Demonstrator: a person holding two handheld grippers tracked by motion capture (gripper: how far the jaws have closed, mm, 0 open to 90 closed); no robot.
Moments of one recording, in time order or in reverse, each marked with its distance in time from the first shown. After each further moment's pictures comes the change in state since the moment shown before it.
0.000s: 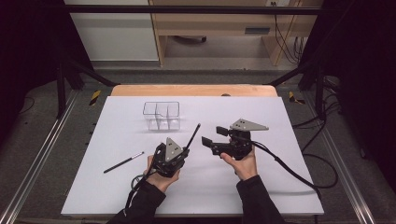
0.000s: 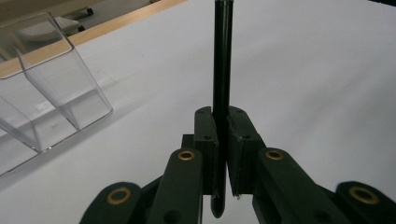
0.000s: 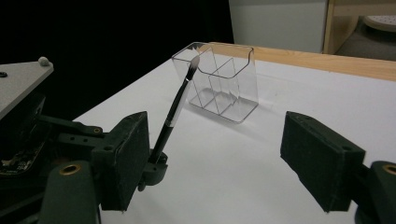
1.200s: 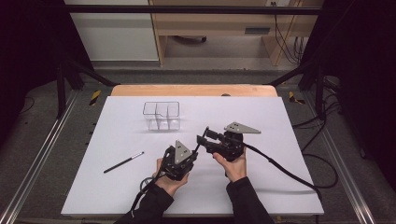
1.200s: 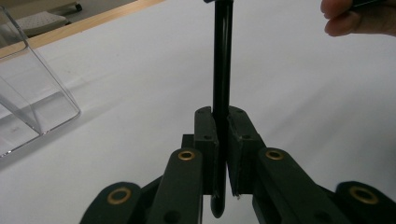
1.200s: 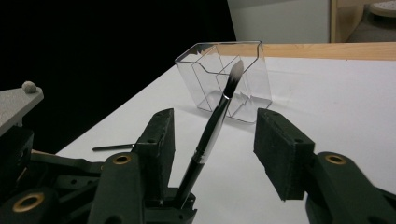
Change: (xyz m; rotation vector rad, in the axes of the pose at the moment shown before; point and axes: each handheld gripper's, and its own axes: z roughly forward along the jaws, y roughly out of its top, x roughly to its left) left arm -0.022 0.002 0.010 0.004 -0.029 -0.018; right arm 0.005 -0.014 0.021 -0.035 0.013 0.094
